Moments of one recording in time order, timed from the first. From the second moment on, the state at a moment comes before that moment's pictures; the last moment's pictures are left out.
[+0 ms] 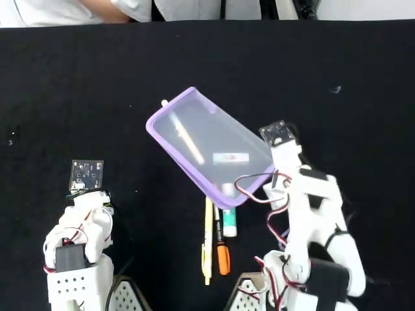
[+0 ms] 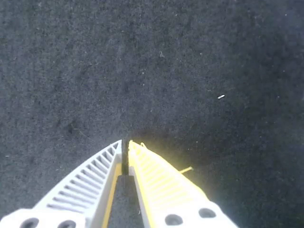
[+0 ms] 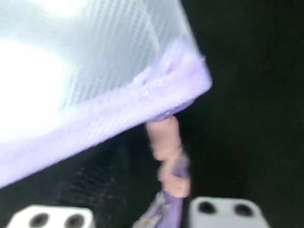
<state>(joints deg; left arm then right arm) -14.0 -104.2 96.0 70.2 -11.7 13.5 -19.8 63.7 41.5 34.7</state>
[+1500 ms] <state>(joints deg) -14.0 -104.2 96.0 70.2 -11.7 -2.5 -12.4 -30.0 90.3 13.5</state>
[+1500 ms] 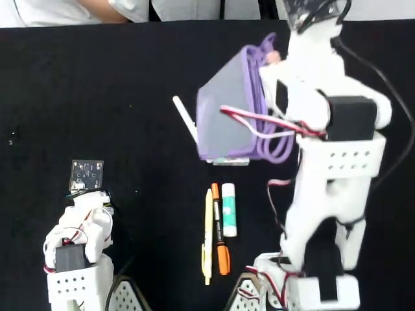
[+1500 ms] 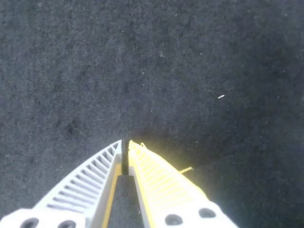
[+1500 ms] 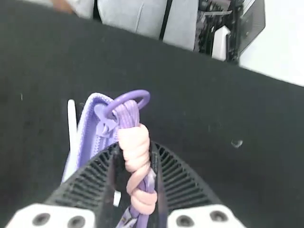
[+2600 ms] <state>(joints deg) -14.0 -104.2 96.0 70.2 -11.7 30.9 12.4 -64.0 86.2 26.6</state>
